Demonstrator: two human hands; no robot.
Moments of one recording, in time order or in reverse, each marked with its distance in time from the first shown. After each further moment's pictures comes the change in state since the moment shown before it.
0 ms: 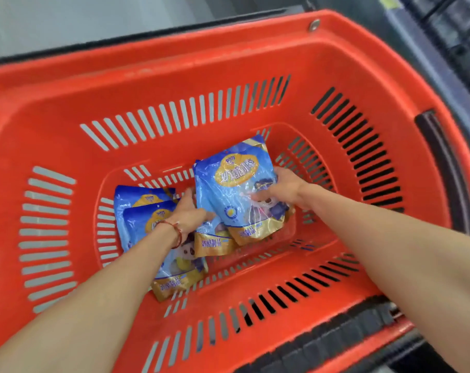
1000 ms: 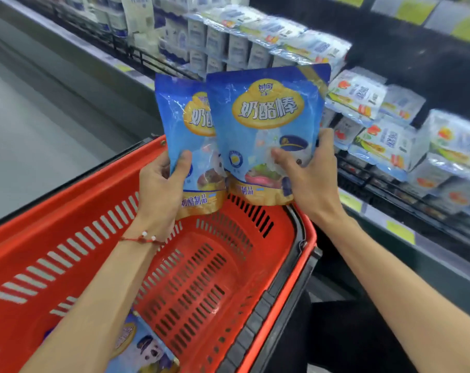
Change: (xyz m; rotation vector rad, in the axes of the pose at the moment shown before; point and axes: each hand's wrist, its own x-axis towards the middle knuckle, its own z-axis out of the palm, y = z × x) left_hand -0.132 0.241 0.075 -0.276 -0.253 0.821; right_hand -0.255 -0.044 -0.118 0.326 1.196 -0.632
